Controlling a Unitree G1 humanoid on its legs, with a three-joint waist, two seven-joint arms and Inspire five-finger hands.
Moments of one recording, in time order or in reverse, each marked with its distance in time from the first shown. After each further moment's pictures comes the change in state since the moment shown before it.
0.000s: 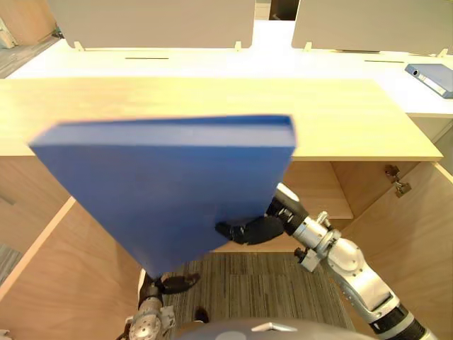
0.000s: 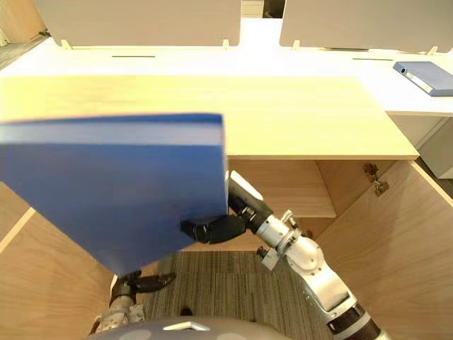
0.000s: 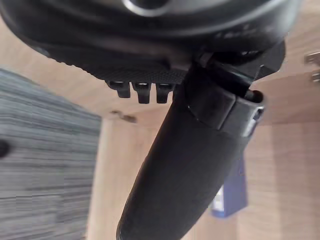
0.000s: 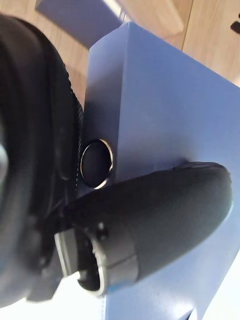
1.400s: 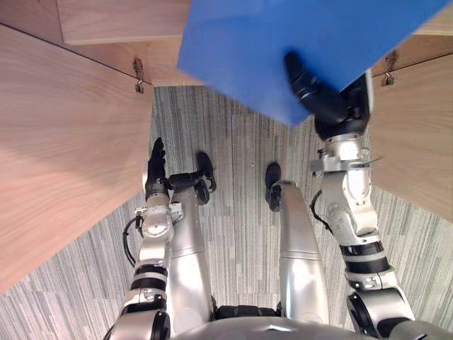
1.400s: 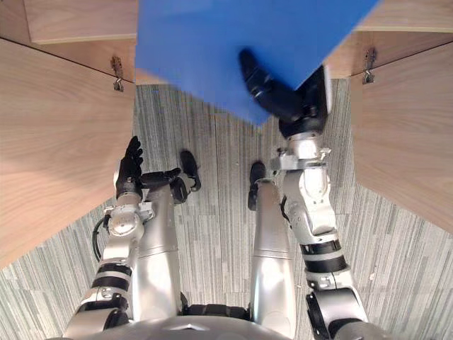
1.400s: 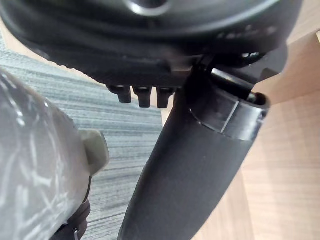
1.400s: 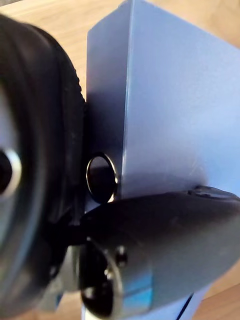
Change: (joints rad) left arm -0.549 -0.009 0.051 -0.193 0.029 -0.011 0.089; right arm -0.498 0.302 -0.438 0.140 0.416 -0.057 -0.378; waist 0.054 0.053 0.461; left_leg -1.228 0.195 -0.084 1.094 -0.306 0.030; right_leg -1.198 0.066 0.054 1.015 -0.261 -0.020
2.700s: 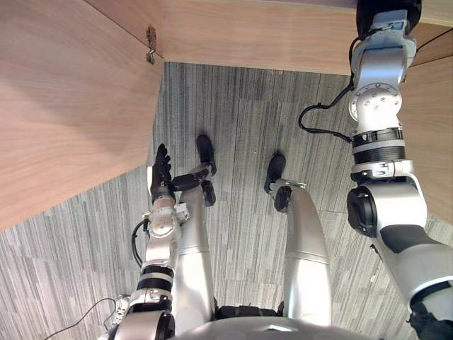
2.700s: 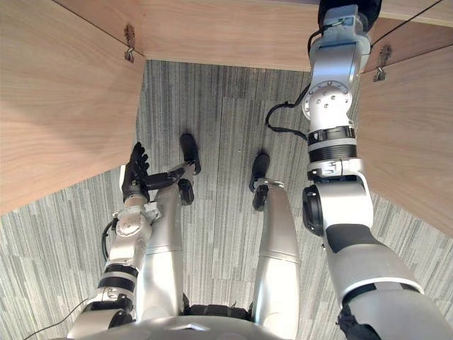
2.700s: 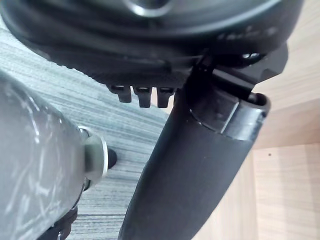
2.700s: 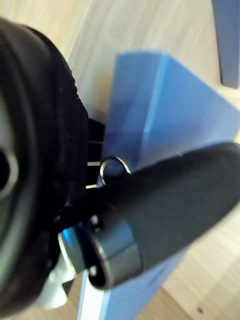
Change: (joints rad) left arm 0.004 -0.035 -0.055 0.020 -0.105 0.021 0.045; right arm -0.751 -0.120 -0.087 0.651 0.626 -0.038 -0.244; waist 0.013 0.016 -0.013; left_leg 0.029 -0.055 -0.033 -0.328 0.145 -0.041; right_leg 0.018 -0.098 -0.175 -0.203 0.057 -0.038
